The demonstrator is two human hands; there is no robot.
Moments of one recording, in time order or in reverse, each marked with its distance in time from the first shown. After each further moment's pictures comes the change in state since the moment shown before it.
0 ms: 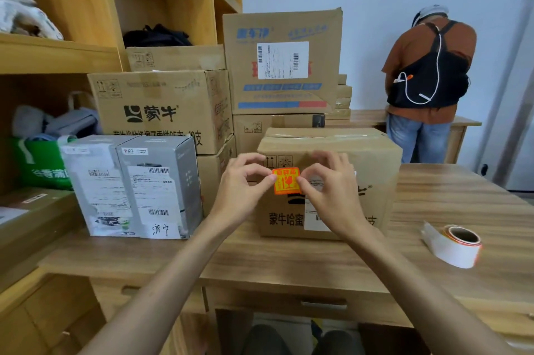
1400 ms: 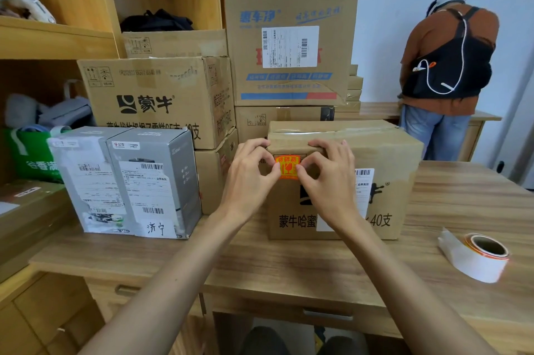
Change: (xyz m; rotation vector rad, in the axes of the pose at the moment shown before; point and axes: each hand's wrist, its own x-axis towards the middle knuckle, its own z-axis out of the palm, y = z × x) left_hand 0.030 -0.018 0.029 0.232 0.144 0.187; right_hand 0.028 0.027 0.044 -0.028 0.170 -0.054
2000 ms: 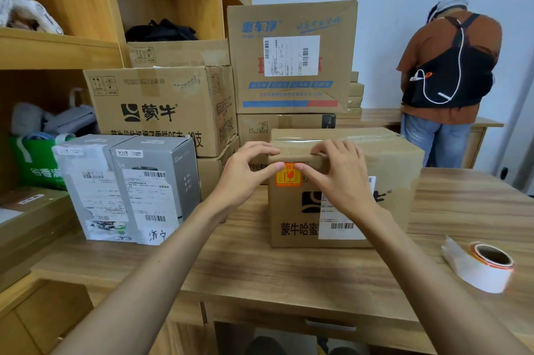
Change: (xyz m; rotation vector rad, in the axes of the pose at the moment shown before) left_hand 0.025 -0.022 -0.016 -0.266 -0.211 -0.108; right_hand 0.027 0.019 -0.014 -0.129 -0.122 -0.060
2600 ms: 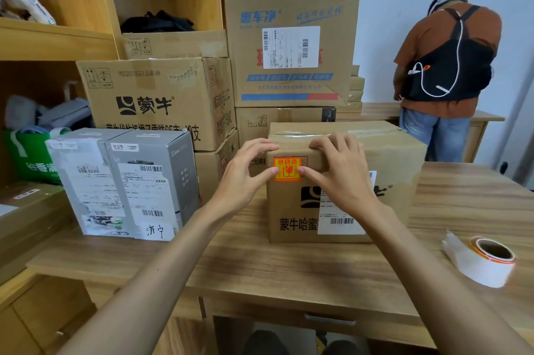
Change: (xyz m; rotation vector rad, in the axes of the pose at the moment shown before) left_hand -0.015 -0.008 0.007 -0.018 -0.042 0.078; right_hand -0.006 0.009 0.001 -0.081 -0.057 -0.062
